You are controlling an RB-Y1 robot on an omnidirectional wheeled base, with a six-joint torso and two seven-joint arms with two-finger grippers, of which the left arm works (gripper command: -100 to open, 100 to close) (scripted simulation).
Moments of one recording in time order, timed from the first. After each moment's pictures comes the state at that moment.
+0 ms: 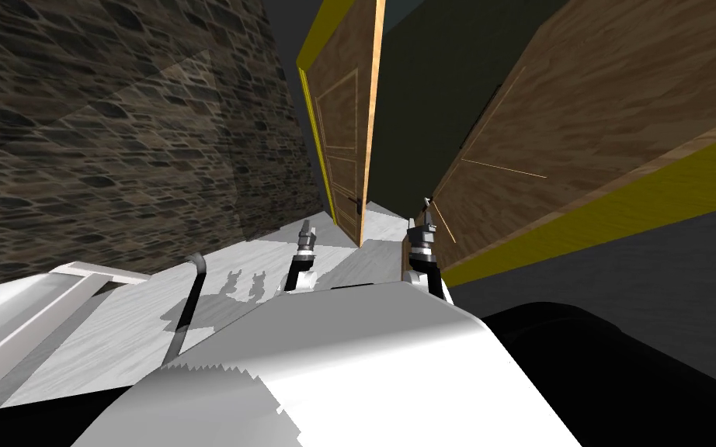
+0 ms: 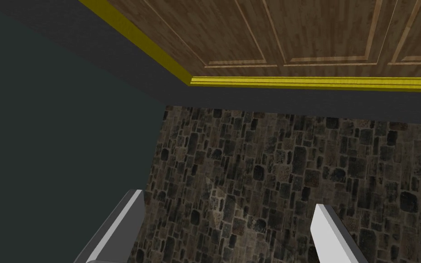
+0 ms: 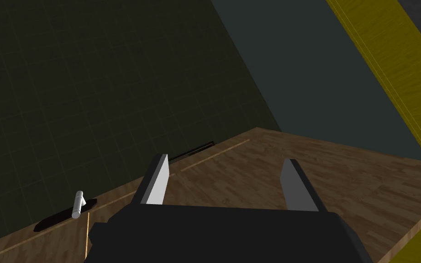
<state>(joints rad) 0.28 0.07 -0.13 -1.83 0.03 -0.42 -0.11</state>
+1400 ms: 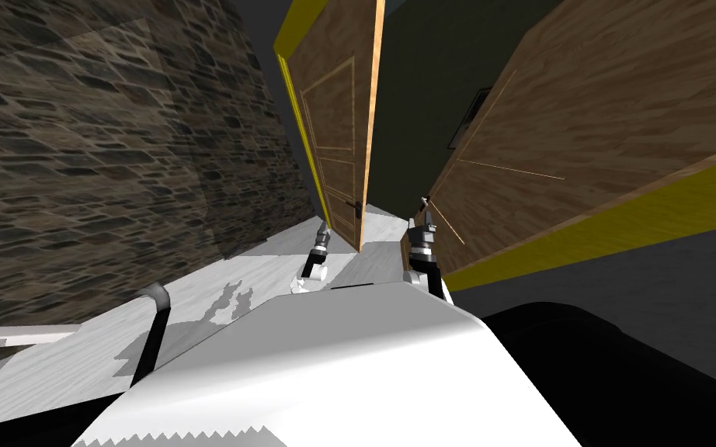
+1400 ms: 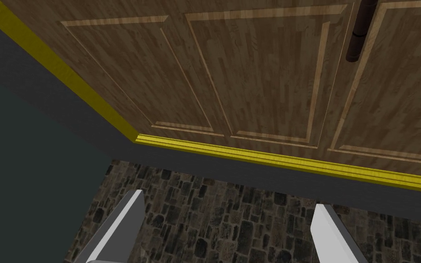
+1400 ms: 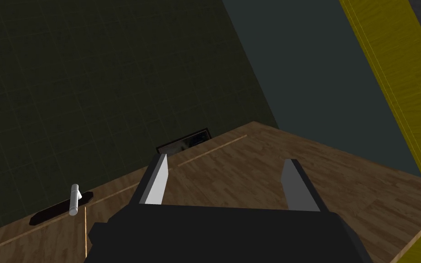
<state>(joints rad) 0.09 0.08 -0.23 -1.54 0.10 -0.42 -0.10</state>
